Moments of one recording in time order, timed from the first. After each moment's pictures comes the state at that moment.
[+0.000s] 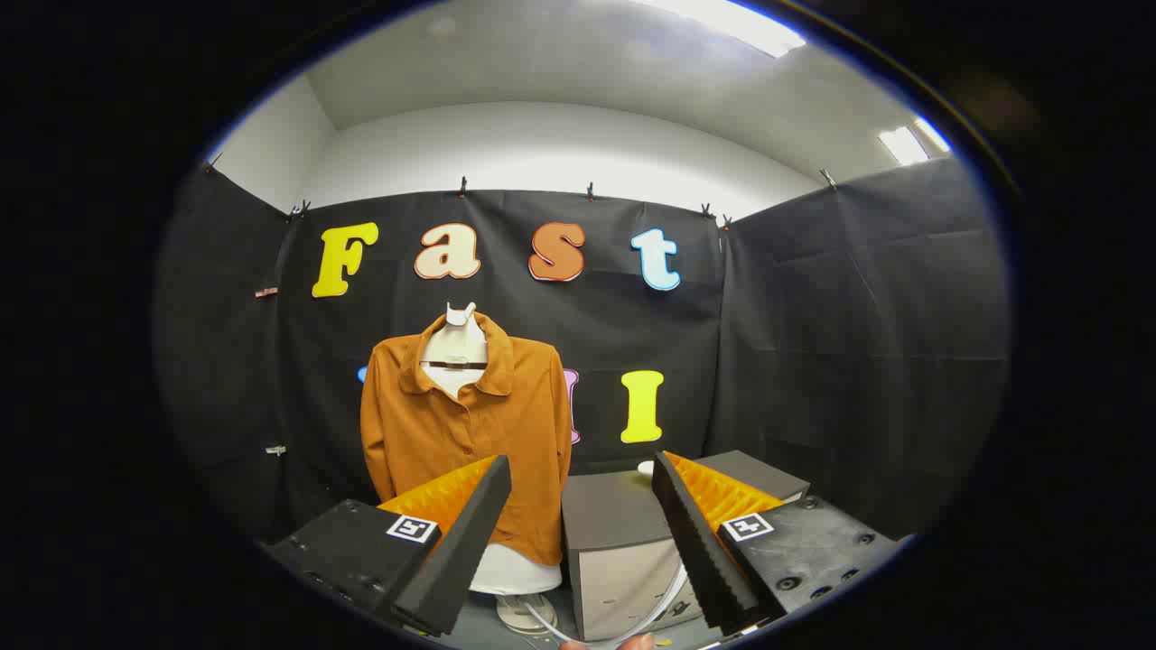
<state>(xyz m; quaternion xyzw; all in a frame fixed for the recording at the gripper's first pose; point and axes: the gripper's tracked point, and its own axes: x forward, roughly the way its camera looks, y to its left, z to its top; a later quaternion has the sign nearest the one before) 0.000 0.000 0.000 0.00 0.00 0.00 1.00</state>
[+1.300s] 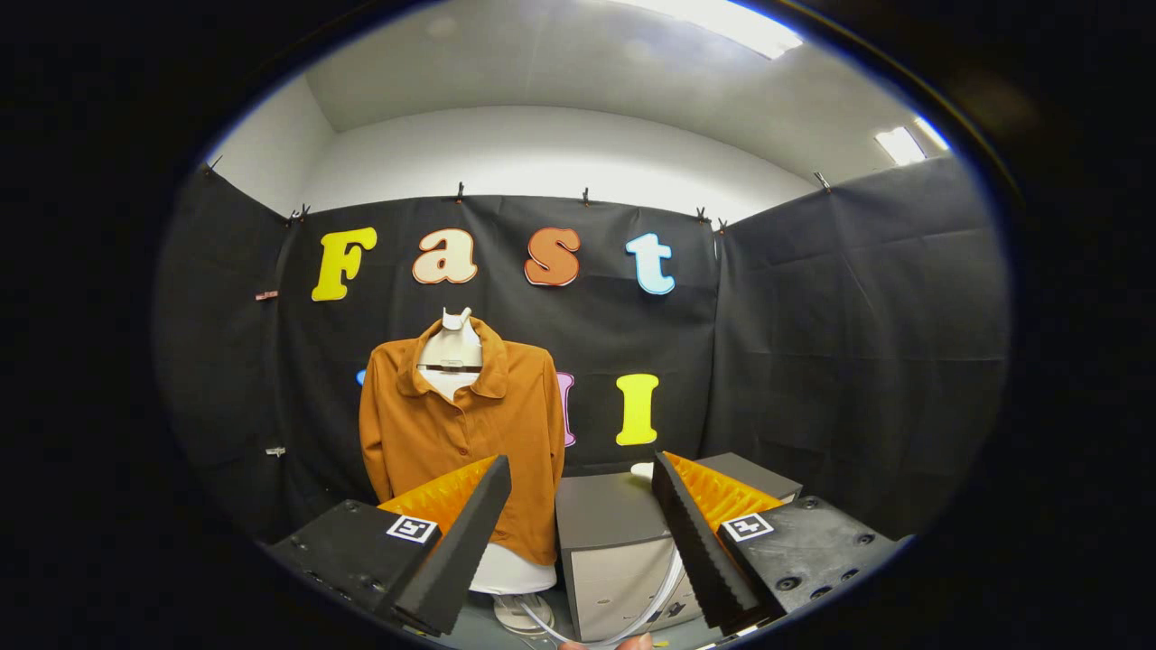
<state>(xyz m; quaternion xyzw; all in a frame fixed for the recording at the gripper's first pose) -0.005 -0.002 0.006 0.00 0.00 -0.01 1.00</state>
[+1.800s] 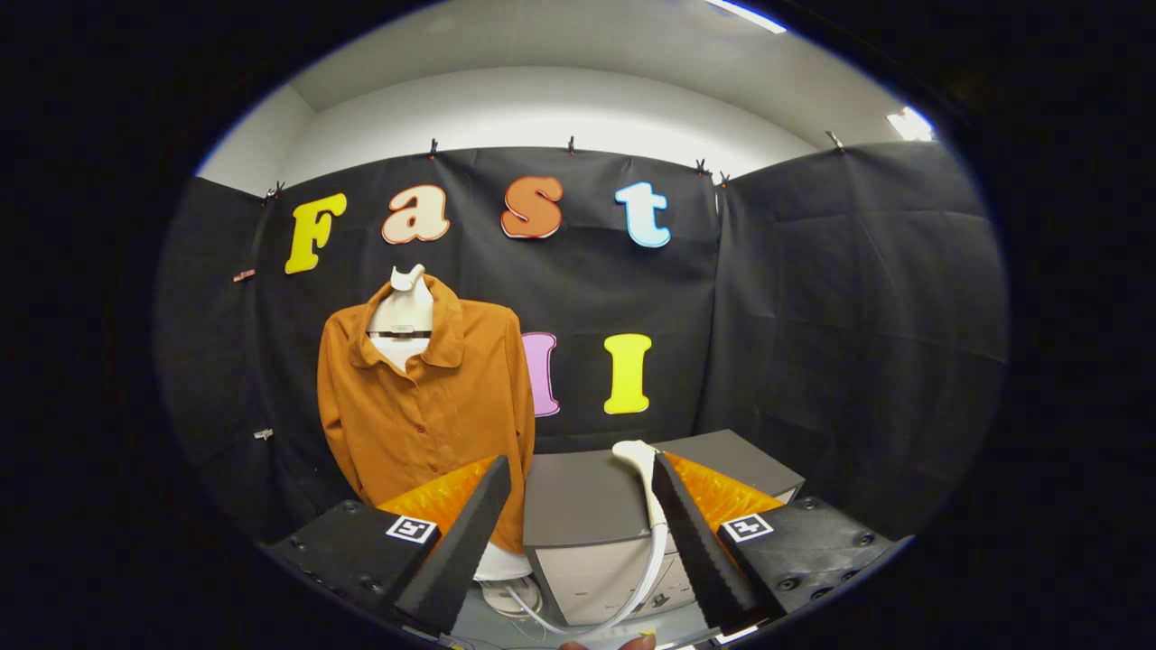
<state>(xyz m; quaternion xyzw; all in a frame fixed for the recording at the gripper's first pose) 0.094 -0.071 -0.038 0.00 0.11 0.00 0.99</state>
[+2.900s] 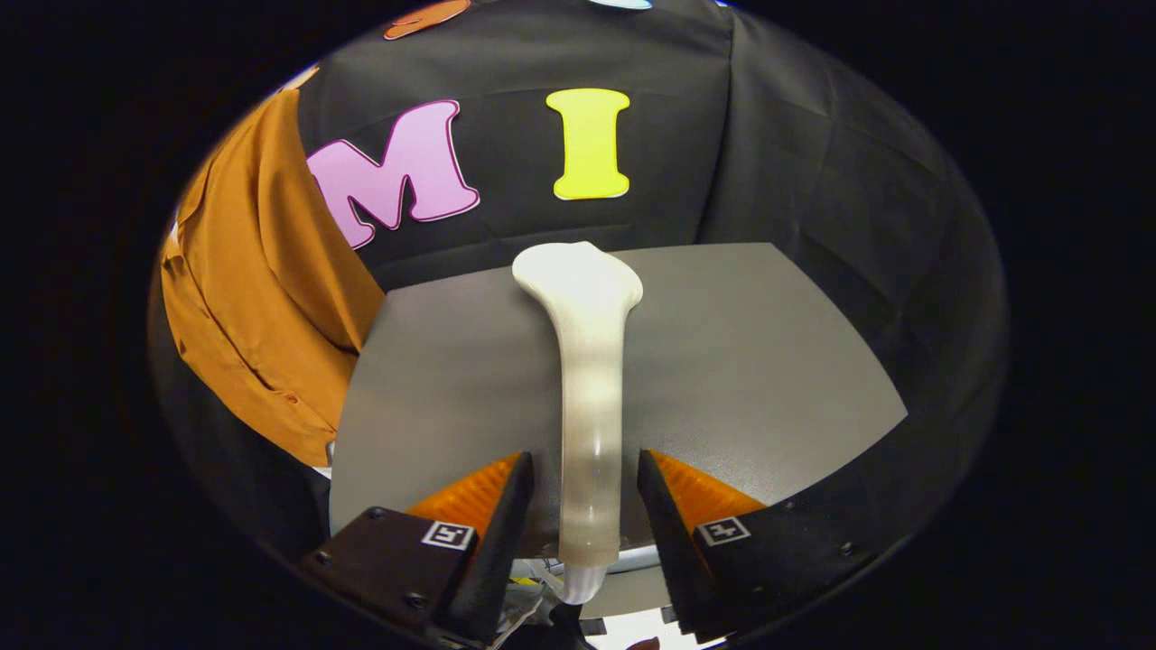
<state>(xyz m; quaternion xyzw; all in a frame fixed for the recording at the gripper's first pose) 0.279 -0.183 -0.318 0.02 0.45 -0.02 0.90</state>
